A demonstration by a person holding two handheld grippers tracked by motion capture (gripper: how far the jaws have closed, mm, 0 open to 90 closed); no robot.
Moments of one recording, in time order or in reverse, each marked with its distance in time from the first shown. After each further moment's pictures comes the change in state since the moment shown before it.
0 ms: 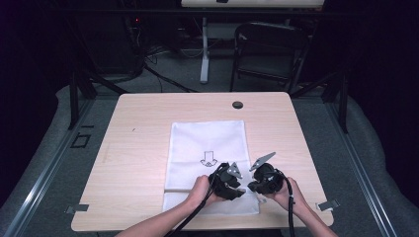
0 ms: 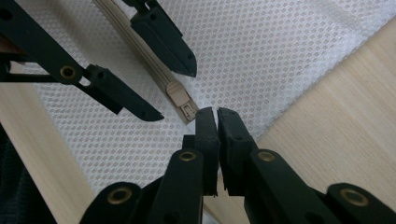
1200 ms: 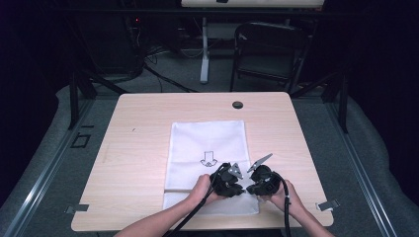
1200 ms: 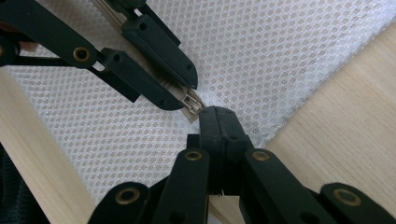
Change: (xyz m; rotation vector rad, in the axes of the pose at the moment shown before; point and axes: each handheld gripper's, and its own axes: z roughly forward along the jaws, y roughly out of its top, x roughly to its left) left arm 0.005 0.000 0.006 0.022 -0.027 0.039; right arm 0.000 -0.003 0.016 0.038 0.028 0.076
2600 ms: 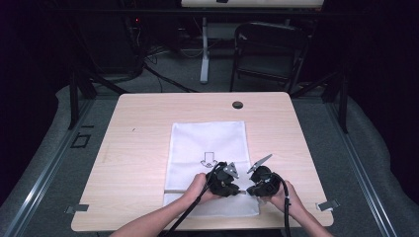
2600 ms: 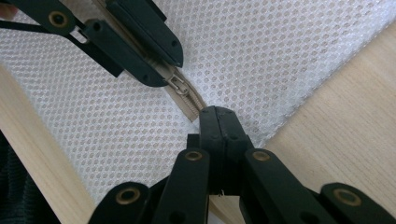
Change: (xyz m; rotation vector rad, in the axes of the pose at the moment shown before) left arm 0.005 -0.007 -0.010 0.000 -0.041 0.007; right arm 0.002 -0.001 0.000 0.014 0.000 0.008
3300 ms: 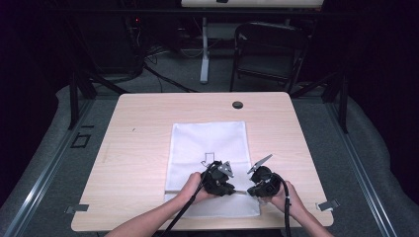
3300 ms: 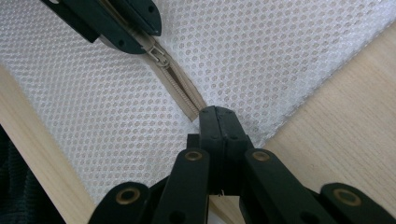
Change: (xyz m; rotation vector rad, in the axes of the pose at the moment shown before) left arm 0.003 -0.008 -0.012 0.005 -0.005 -0.006; right arm 0.001 -0.001 -0.001 0.017 -0.005 -0.001
